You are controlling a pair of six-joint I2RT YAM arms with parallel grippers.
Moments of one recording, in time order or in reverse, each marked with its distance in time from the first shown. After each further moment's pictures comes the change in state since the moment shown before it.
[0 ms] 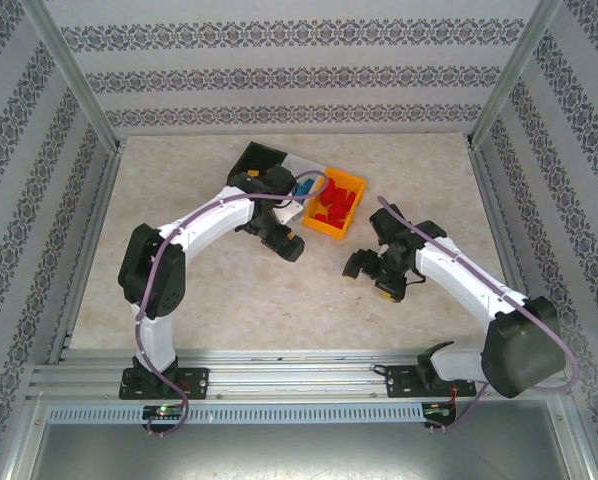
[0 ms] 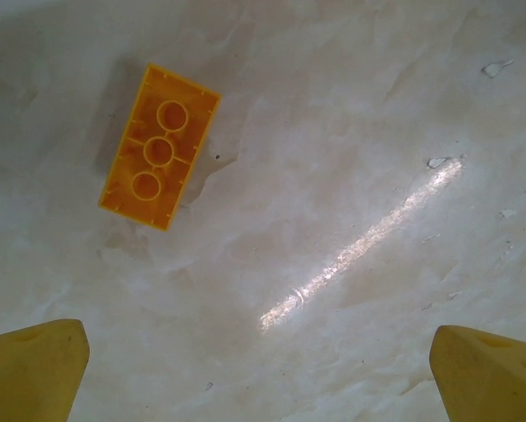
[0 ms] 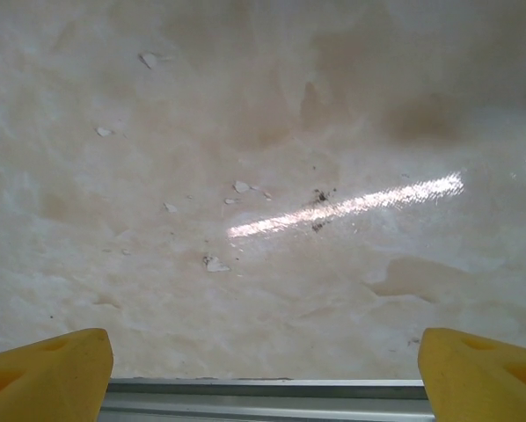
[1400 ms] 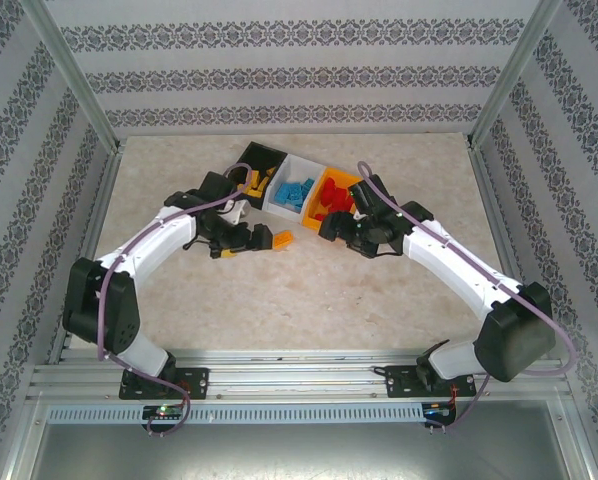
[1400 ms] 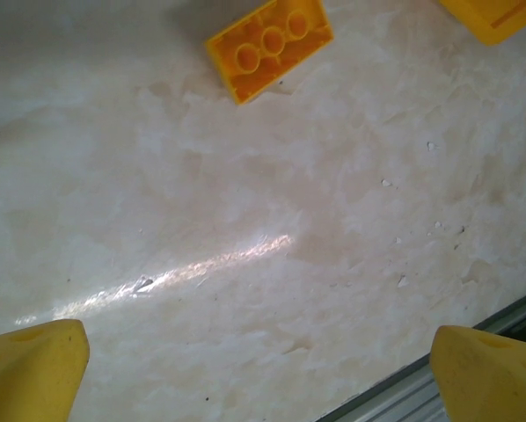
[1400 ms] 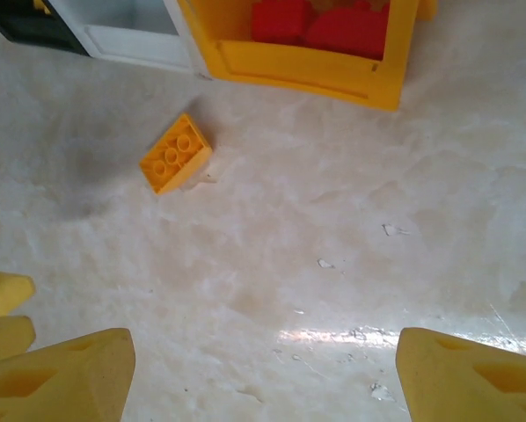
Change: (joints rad) left arm 0.230 -0.346 -0.396 0.193 0.291 -0.443; right arm 0.106 0.093 0.238 0.225 0.105 -0.018
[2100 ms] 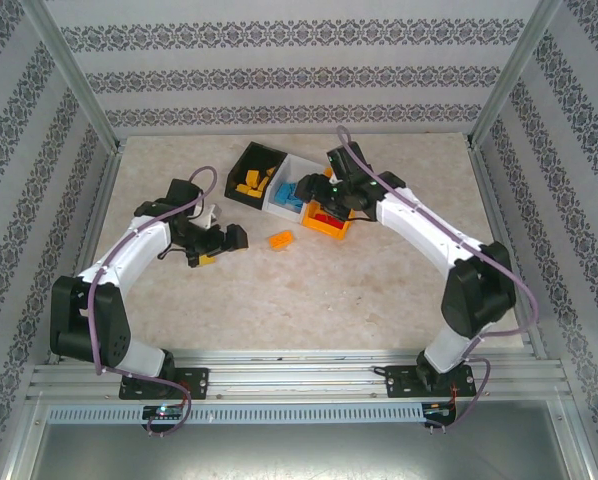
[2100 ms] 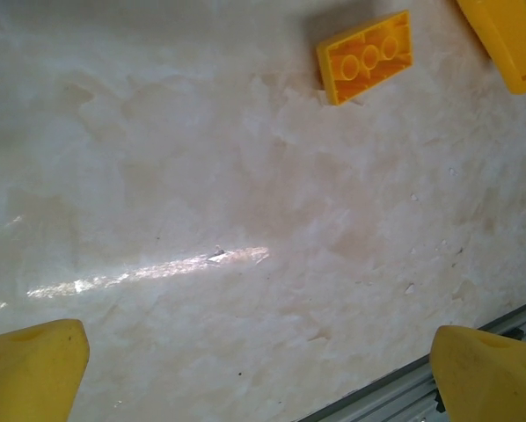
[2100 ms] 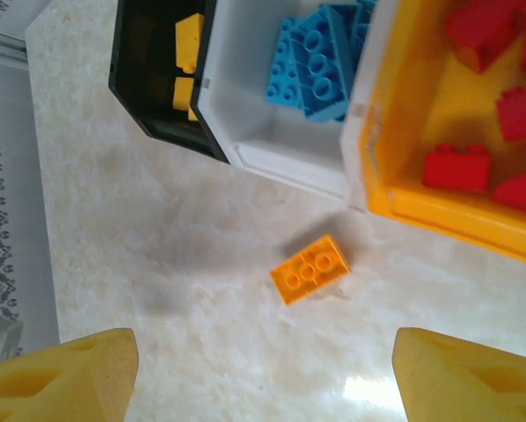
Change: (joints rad) left arm 0.193 -0.113 -0.145 -0.001 0.084 0.012; right arm -0.002 0.254 0.267 0.165 -0.031 0.040
